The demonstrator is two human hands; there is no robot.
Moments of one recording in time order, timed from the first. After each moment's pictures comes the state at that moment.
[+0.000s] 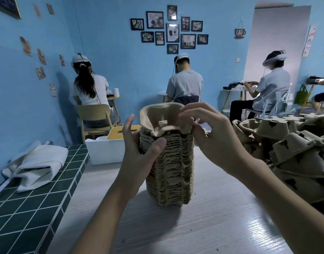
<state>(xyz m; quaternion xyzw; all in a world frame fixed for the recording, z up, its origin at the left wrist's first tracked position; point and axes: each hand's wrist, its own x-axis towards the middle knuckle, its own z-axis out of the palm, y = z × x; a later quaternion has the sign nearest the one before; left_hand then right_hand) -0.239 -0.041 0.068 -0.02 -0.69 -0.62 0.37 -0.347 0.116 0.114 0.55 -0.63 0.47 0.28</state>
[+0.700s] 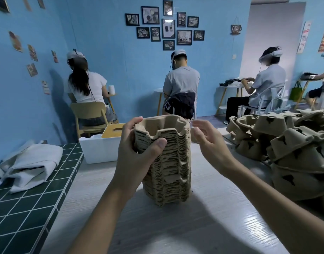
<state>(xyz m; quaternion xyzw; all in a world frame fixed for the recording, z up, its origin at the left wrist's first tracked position) -0.244 -0.040 0.065 -0.01 -0.69 -0.59 0.41 -0.398 0.107 0.055 0.37 -0.71 0.60 0.09</state>
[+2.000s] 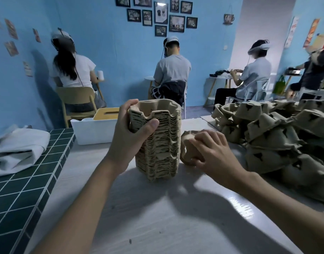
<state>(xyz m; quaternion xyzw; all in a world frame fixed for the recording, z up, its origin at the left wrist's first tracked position) -0.238 -0.040 0.065 -0.03 -0.69 -0.63 0.36 -0.372 0.178 0.009 0.49 -0.79 0.11 0.36</state>
